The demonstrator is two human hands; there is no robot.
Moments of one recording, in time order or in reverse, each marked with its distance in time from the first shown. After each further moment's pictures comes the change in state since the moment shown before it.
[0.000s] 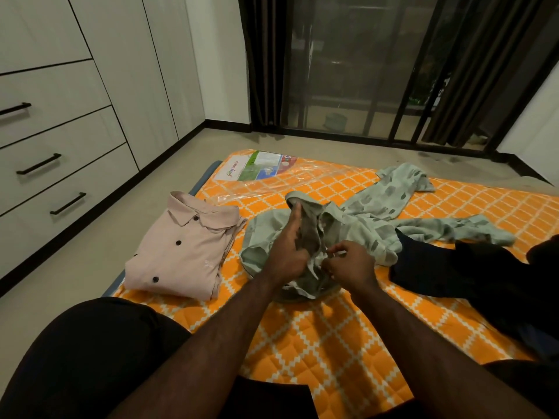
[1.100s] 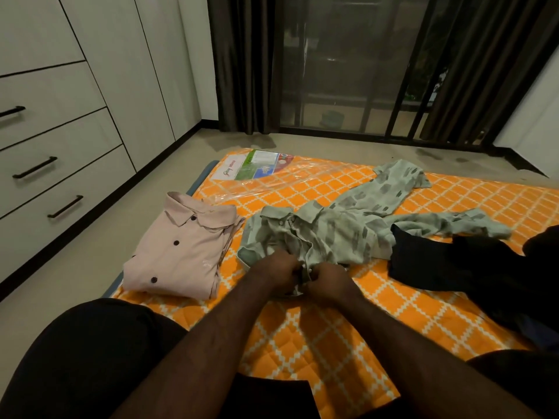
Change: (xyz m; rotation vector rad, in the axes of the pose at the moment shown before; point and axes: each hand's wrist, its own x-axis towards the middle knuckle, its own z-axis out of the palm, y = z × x) left_hand 0.001 -0.028 -0.010 0.929 -0.488 -0.025; right_hand -0.020 0.005 0.020 -0.511 -0.378 -0.185
